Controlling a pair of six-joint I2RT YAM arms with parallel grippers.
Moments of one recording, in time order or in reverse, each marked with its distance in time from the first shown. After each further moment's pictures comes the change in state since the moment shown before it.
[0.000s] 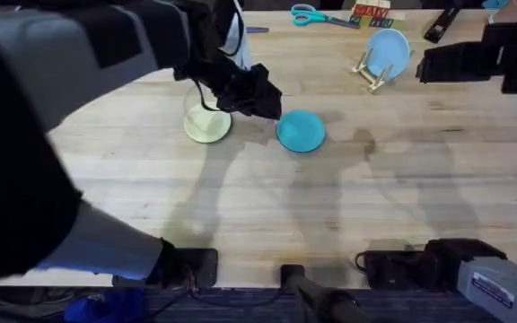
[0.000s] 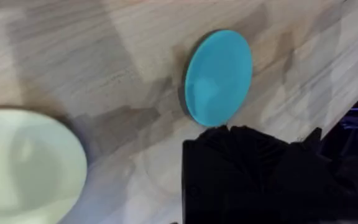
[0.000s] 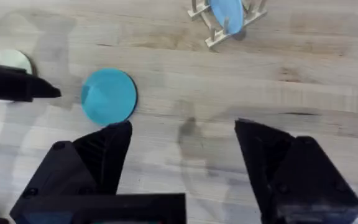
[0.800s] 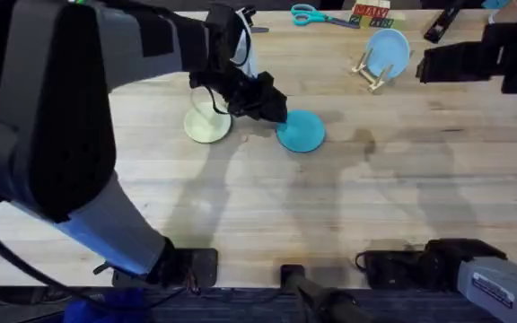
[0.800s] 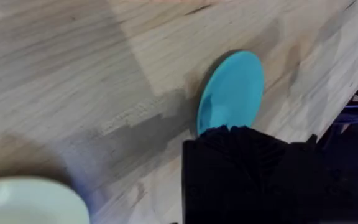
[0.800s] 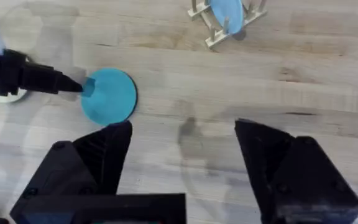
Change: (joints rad) left arm -0.001 0.156 -0.001 0.137 0.079 -0.015; right arm 0.000 0.000 0.000 0.000 0.000 0.000
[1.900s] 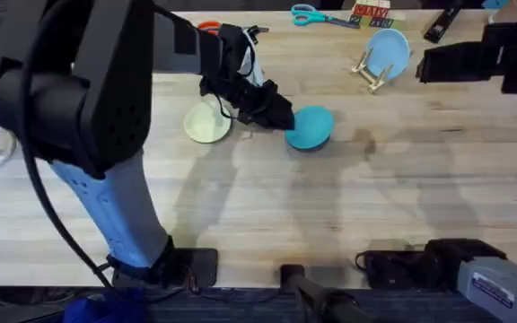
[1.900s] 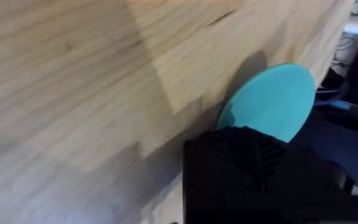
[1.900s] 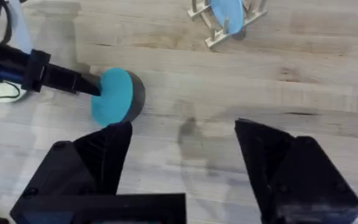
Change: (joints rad) left arm 0.001 0.178 0.034 0.053 0.149 -0.018; right arm 0.000 0.000 0.000 0.000 0.000 0.000
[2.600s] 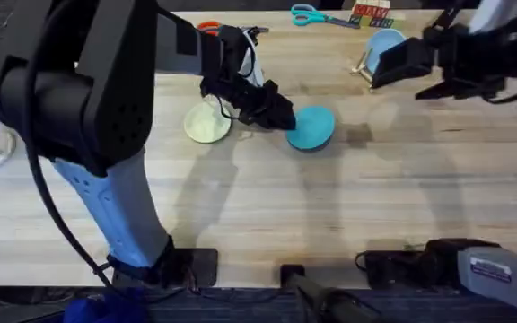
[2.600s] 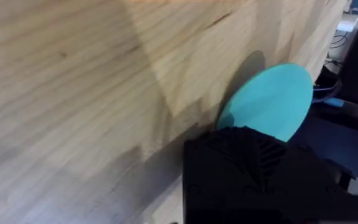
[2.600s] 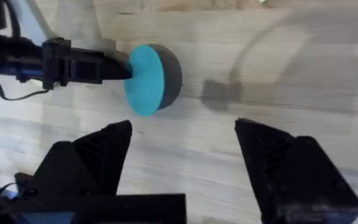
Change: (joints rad) left arm 0.001 0.010 0.000 0.014 0.024 0.000; right arm 0.000 0.289 0.005 -0.005 -0.194 0.126
